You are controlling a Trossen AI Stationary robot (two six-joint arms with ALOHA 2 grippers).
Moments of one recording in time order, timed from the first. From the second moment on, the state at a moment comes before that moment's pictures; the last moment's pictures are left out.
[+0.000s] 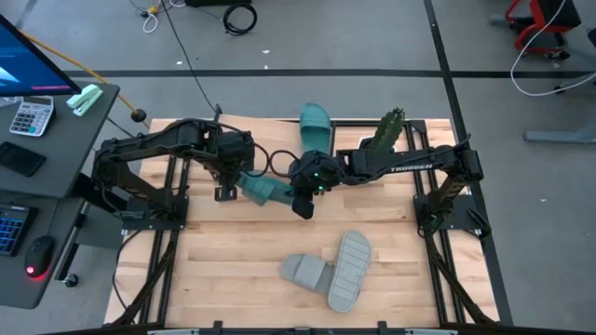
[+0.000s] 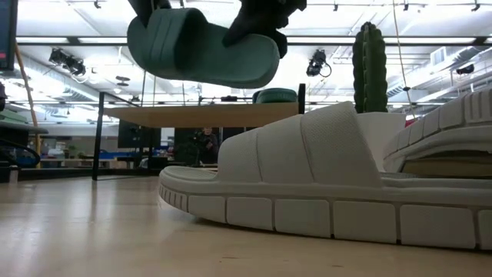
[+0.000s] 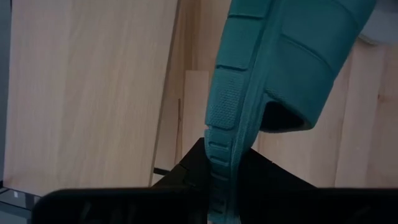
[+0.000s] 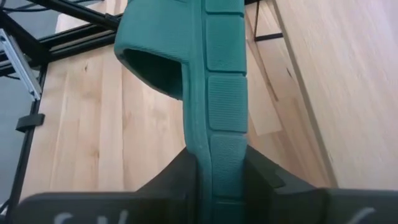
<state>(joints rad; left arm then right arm) 0.08 1.46 1.69 -1.48 -0.13 0.07 -0.01 1.74 1.52 -0.48 -0.02 0.29</state>
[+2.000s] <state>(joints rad) 0.23 1.27 1.88 -0.47 0.00 -0.04 0.07 1.39 1.52 -0.08 0.37 0.23</state>
